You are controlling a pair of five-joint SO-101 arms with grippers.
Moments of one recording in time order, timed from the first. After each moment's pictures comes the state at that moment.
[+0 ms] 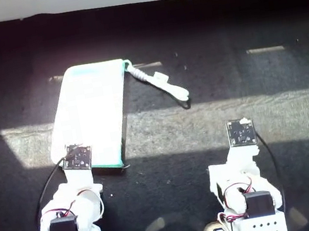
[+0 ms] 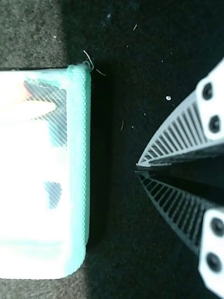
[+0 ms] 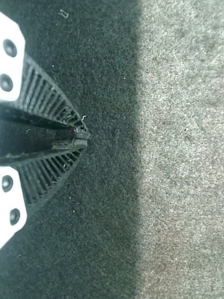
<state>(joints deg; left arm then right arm) -5.8 -101.6 95.6 76.3 -7.0 -1.9 -104.7 95.7 74.6 -1.9</state>
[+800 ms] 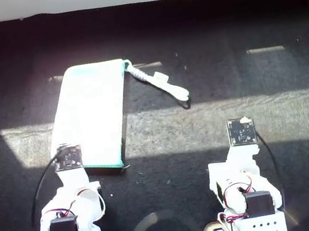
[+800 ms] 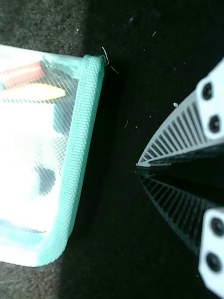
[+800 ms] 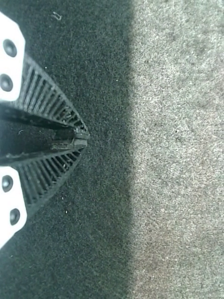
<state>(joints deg) -5.8 -101.7 96.0 76.2 5.0 -1.9 -104.7 95.9 72.7 -1.9</state>
